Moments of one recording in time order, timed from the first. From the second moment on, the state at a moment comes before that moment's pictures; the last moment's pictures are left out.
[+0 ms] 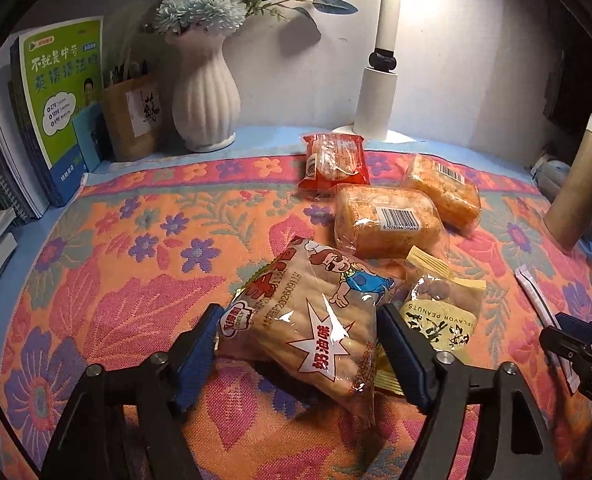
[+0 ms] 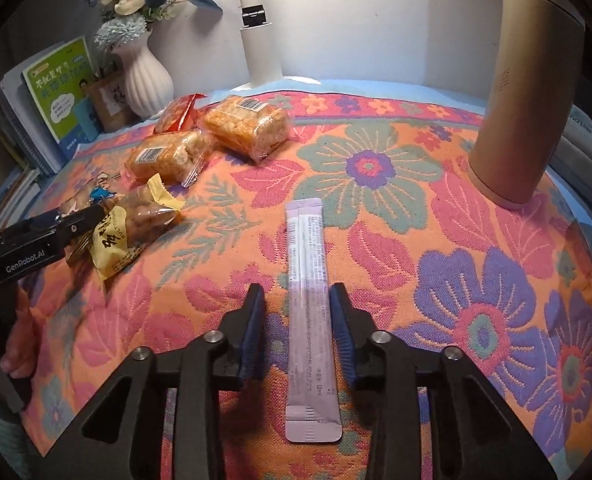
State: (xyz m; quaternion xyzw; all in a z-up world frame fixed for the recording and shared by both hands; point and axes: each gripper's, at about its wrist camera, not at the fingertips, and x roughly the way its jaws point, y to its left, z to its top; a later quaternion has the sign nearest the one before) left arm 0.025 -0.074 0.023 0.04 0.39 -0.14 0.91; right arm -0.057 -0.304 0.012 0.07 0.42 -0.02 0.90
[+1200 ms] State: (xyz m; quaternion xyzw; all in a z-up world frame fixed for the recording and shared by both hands) left arm -0.134 -0.332 0.190 0.02 0.24 -0.40 0.89; right arm -0.258 -0.534 0.155 0.23 0.20 -0.16 0.94
